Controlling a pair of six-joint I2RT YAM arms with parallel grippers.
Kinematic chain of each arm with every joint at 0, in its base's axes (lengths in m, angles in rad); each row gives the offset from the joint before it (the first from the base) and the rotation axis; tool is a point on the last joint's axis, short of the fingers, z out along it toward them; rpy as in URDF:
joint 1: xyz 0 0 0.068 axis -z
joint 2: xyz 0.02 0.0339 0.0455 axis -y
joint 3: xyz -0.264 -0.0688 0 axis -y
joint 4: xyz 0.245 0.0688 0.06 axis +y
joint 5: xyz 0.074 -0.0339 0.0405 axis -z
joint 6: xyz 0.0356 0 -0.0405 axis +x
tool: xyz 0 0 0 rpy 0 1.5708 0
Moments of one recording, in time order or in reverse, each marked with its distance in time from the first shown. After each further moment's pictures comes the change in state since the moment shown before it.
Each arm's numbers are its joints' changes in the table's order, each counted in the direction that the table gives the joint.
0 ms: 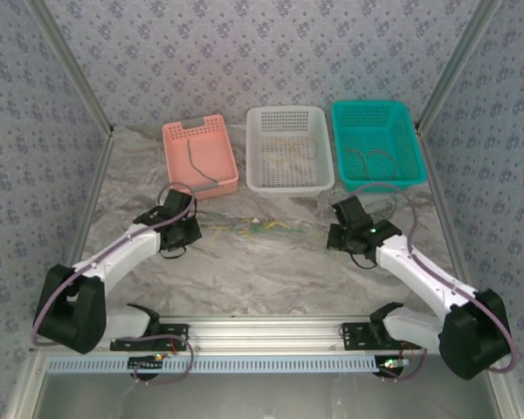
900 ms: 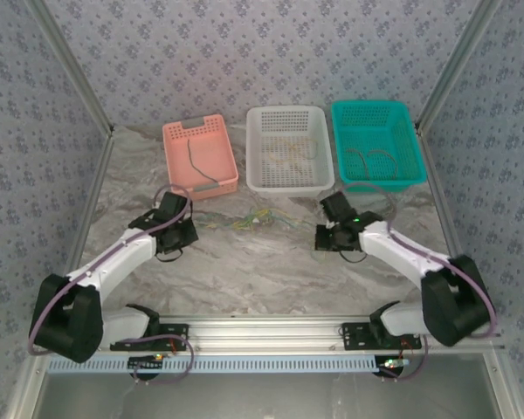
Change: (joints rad) left arm 0.017 0.027 -0.029 -0.006 0.019 -0.002; right arm -0.076 -0.256 0.040 -0.091 -0.158 -0.061
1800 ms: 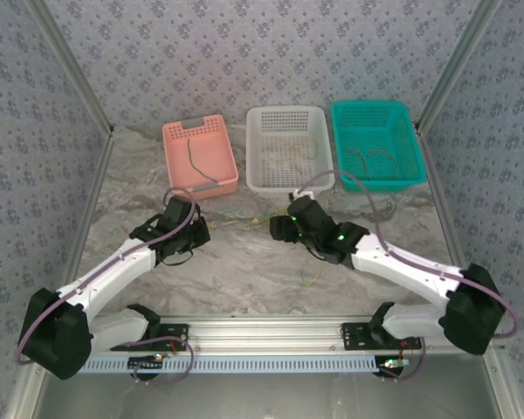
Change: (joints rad) left arm 0.110 0.110 -0.023 -0.081 0.100 -0.092; right arm -0.367 0.074 0.111 -0.280 0.244 0.122
